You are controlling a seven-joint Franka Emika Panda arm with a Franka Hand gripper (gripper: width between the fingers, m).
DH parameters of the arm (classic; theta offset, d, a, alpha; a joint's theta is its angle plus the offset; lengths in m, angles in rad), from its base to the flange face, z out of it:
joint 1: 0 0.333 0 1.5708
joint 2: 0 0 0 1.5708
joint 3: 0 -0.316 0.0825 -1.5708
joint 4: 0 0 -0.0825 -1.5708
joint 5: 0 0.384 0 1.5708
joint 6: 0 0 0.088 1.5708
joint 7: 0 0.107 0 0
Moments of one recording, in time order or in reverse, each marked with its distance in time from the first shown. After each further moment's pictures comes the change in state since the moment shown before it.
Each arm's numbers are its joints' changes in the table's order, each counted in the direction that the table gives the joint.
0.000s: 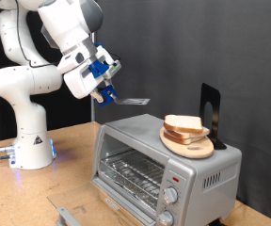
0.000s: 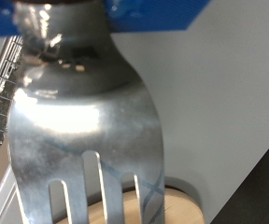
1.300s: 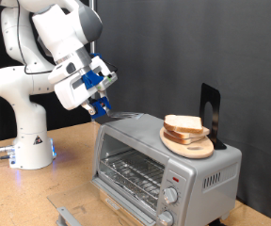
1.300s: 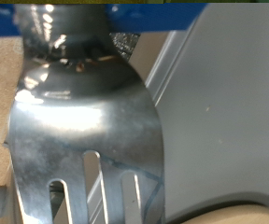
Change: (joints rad) arm -0.050 -0.085 0.015 -0.001 -0.013 0.079 -0.043
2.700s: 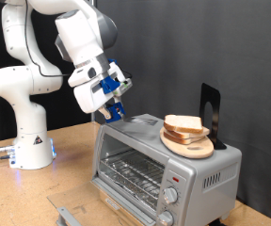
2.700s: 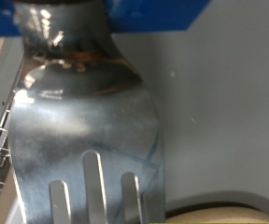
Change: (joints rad) arm 0.008 -0.099 -0.148 0.038 -0.011 0.101 0.112
